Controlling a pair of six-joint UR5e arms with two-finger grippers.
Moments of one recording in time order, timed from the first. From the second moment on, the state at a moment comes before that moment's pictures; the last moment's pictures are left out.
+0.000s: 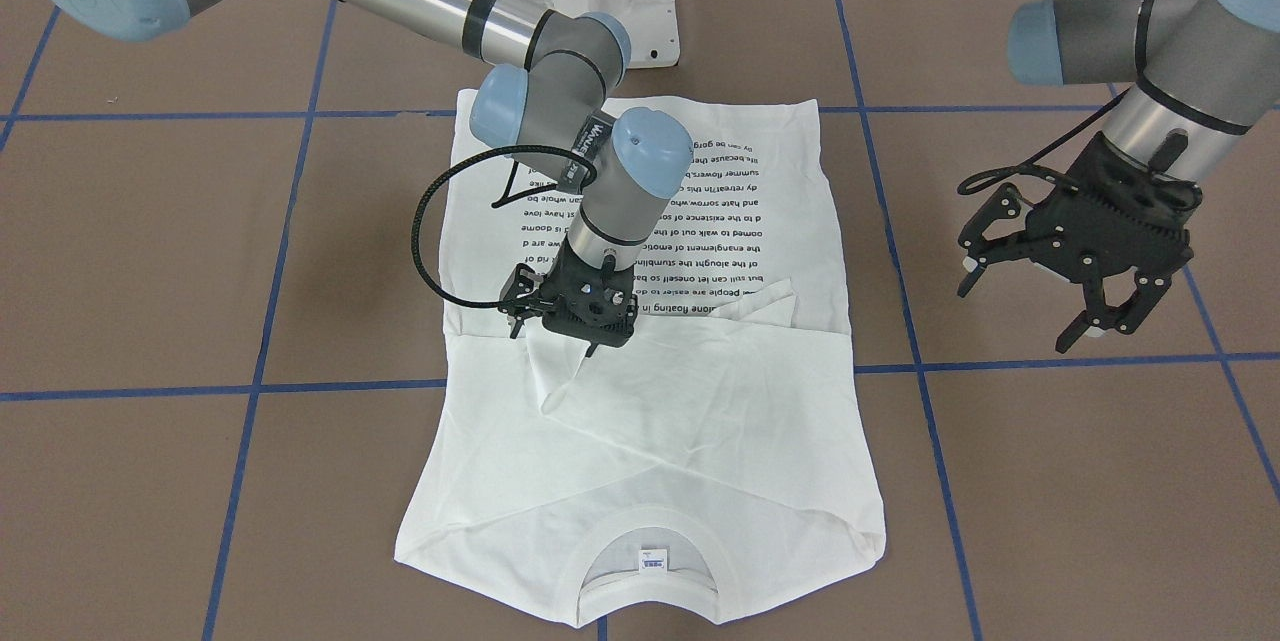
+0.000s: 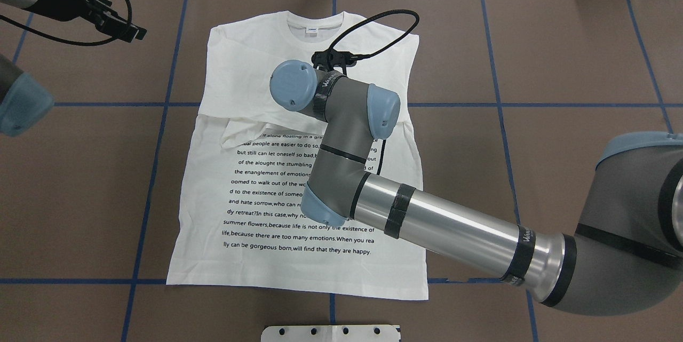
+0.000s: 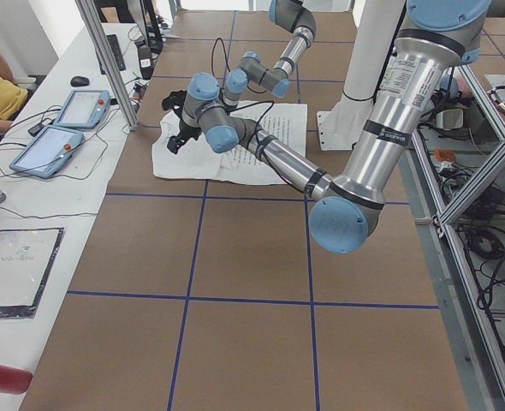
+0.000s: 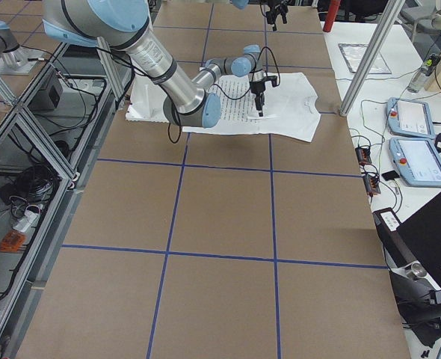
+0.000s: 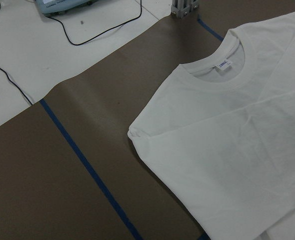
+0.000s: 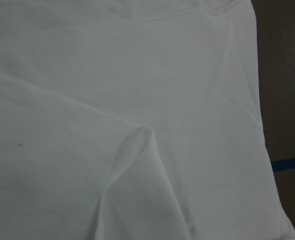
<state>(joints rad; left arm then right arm) -1.08 -1.95 -1.73 -2.03 -2.12 -0.29 0.51 -0.52 1.11 -1.73 1.51 1.25</state>
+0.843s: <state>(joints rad) -1.08 -1.95 -1.73 -2.04 -2.12 -0.31 0.60 -0.70 1.32 -1.91 1.51 1.02</state>
